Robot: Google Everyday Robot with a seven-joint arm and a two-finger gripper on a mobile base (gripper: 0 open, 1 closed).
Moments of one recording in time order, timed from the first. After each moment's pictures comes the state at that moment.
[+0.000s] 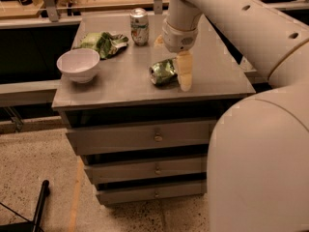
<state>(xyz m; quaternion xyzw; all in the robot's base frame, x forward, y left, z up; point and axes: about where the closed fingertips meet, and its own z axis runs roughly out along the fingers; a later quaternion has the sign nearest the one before) 0.663 -0.055 0.861 -0.83 0.55 0.00 0.09</state>
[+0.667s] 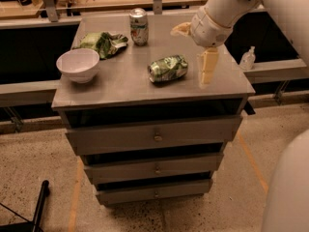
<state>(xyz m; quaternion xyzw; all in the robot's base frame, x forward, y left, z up) 0.642 -0.093 0.901 -0.82 0.53 0.04 0.22</state>
